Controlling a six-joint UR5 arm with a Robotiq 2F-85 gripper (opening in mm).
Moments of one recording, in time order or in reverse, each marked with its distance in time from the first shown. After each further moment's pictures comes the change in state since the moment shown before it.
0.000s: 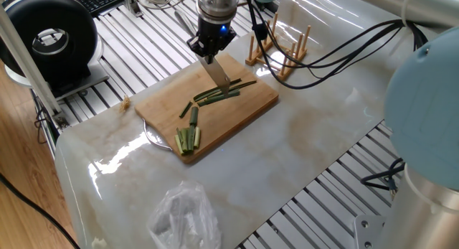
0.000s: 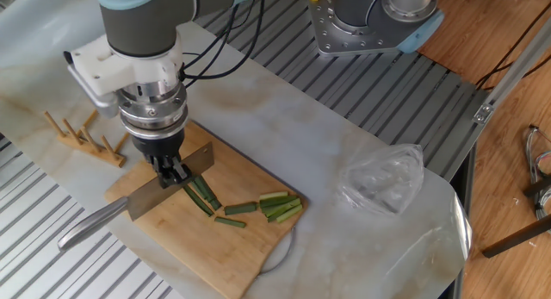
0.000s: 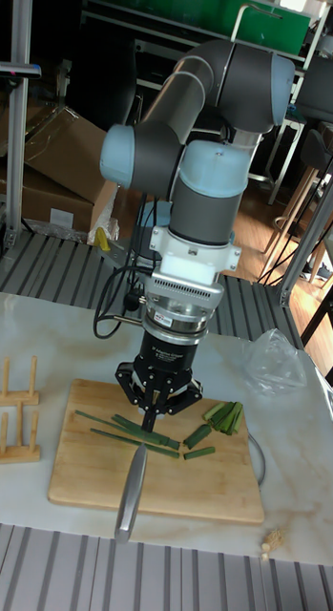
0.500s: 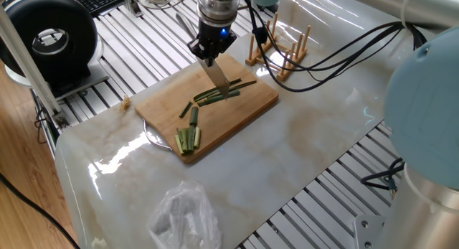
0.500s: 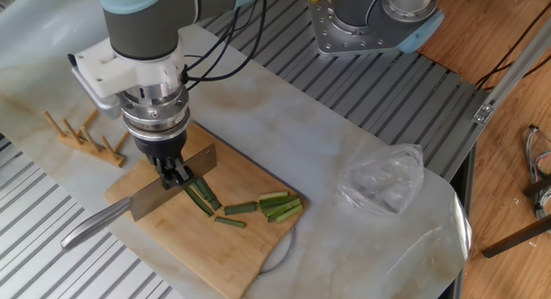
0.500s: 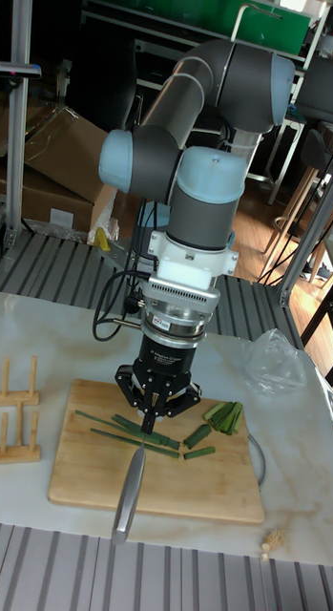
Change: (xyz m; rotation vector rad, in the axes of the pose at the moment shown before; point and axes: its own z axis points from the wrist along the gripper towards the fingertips) arm 0.002 0.000 0.007 -0.003 0.000 0.017
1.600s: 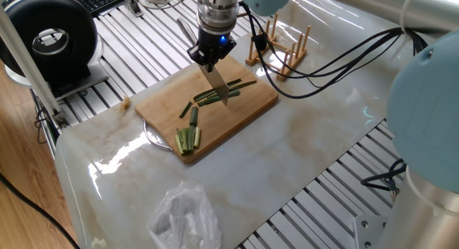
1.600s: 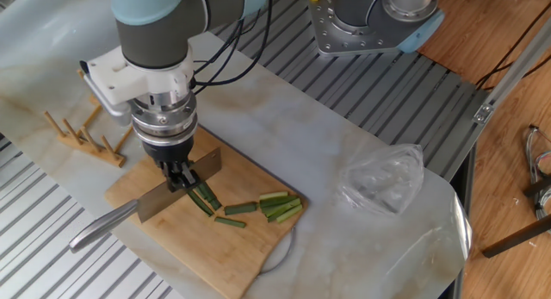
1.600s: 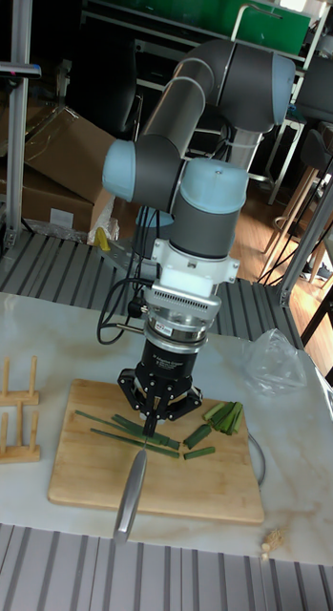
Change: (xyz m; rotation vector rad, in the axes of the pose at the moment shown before) arm 0.011 0.002 0.011 0.009 0.001 0.008
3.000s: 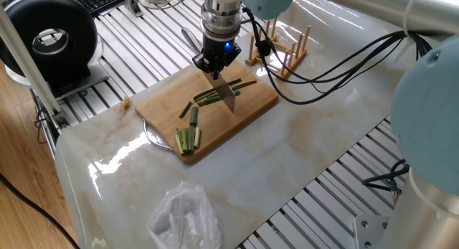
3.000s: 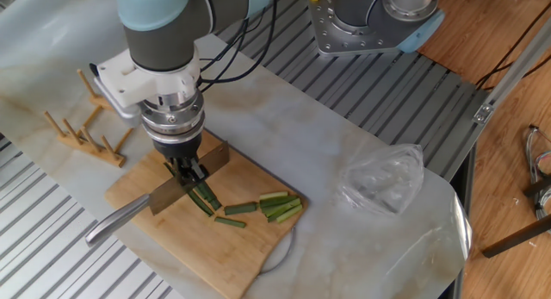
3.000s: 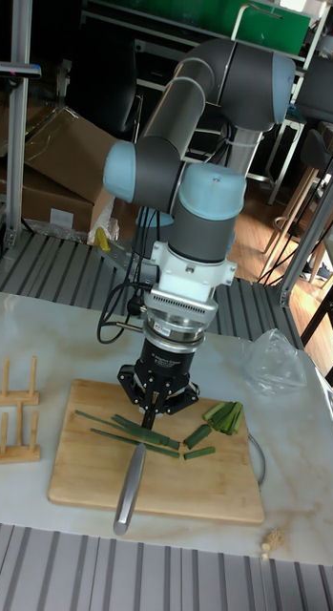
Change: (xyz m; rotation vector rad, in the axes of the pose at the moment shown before) arm 0.022 -0.006 0.007 0.011 0.047 -0.010
